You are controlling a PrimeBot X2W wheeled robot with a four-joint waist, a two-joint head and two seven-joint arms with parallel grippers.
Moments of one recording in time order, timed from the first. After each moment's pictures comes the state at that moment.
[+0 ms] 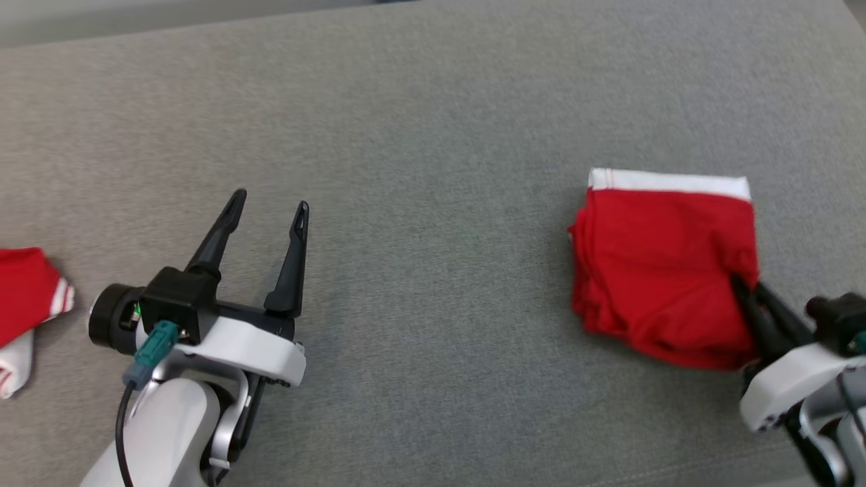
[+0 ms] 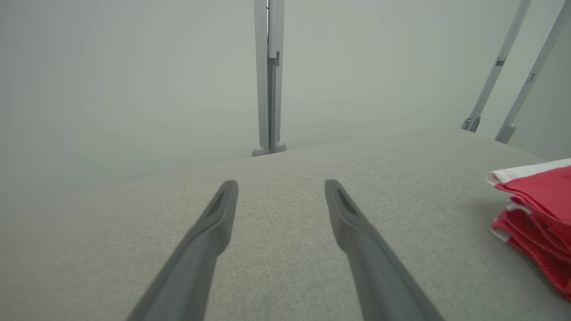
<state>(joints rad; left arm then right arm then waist) -0.34 0.35 -0.48 0.04 -0.45 0.21 -0.17 -0.19 -0.37 0.19 0.25 0.30 0.13 -0.06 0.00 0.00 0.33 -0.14</state>
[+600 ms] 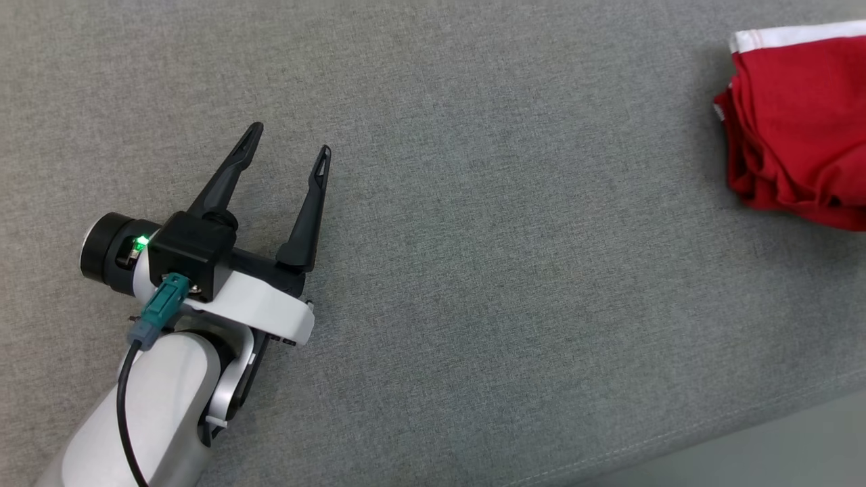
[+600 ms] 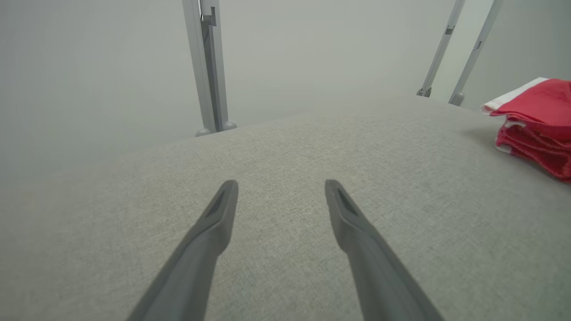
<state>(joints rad) -0.47 0.39 -0.52 -0.03 -0.39 0.19 -0.09 -0.65 -0.58 0.22 0.67 0.07 0.13 -0.21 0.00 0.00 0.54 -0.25</state>
